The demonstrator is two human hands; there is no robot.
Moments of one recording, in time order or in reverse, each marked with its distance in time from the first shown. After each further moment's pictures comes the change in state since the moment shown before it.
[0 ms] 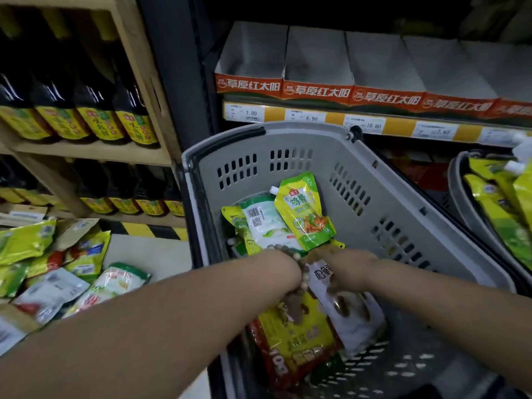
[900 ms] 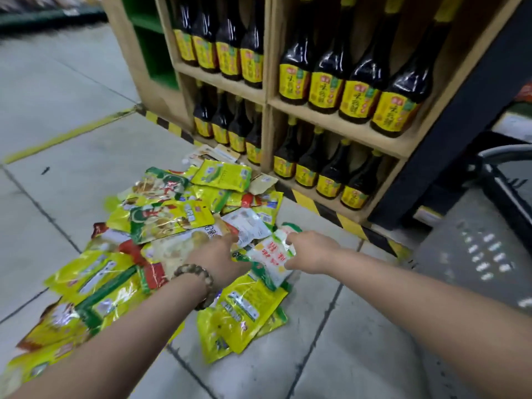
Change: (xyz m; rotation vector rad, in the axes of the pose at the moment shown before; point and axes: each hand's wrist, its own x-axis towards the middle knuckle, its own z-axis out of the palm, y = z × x) left_hand -0.125 -0.360 0.307 -0.860 0.607 -0.623; right_hand 0.106 -0.441 -0.035 -0.069 0.099 -0.394
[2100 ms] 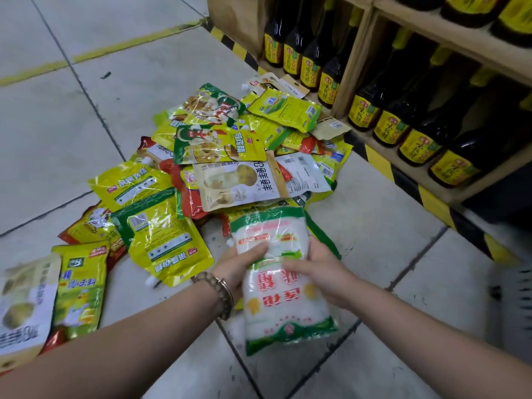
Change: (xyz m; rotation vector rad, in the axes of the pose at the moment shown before) left_hand 0.013 -0.074 0.156 -1.791 0.020 -0.452; right_hand 0.057 -0.031 0.159 1.372 -0.287 -0.183
